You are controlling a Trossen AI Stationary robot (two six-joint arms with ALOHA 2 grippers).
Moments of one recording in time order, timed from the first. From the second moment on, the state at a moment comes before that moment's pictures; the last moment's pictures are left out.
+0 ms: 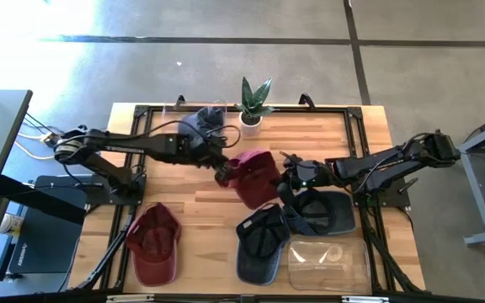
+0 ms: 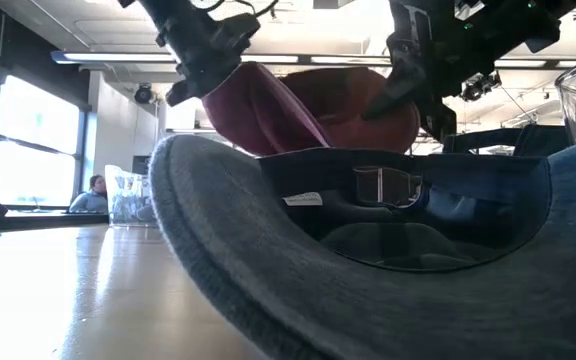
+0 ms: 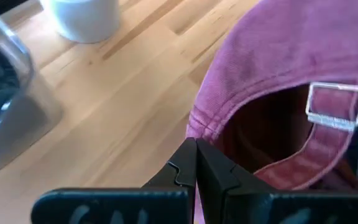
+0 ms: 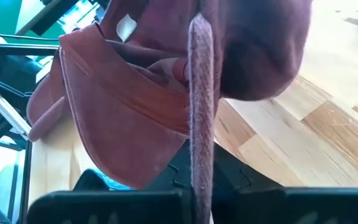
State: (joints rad) left arm 0.07 1.41 1.09 -0.51 -0.24 -0.61; right arm 0.10 1.28 0.65 0.08 0.18 0.75
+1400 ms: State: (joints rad) left arm 0.07 1.48 1.48 -0.82 -0.17 0.11; right arm 0.12 1.28 0.65 0.18 0.19 0.86
